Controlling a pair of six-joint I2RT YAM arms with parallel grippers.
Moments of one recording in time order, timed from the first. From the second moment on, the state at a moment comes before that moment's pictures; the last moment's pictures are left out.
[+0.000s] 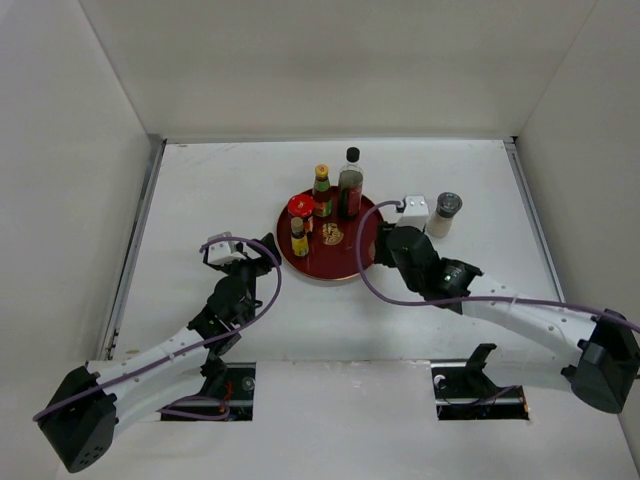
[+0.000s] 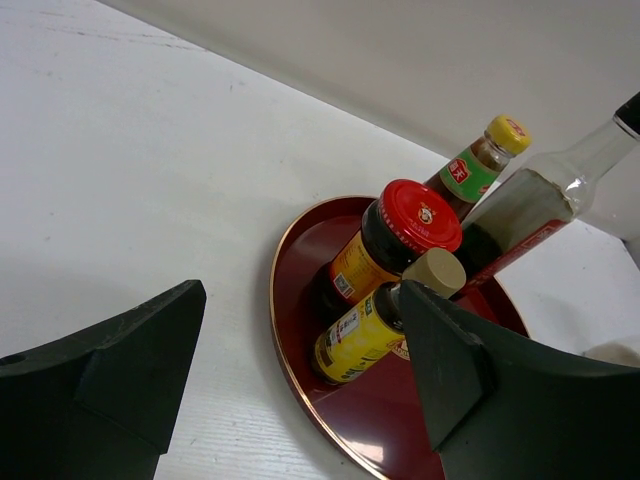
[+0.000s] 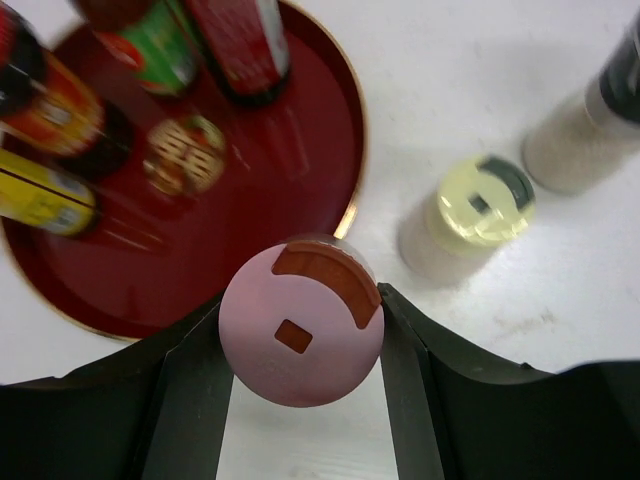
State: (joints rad) left arm -0.75 0.76 0.19 0.62 -0.81 -0.44; right arm 0.86 1.14 0.76 -0.20 0.64 0.46
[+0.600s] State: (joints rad) left arm -0.75 0.77 0.19 0.62 -0.81 -0.44; right arm 0.88 1.76 1.11 0.17 0.54 0.33
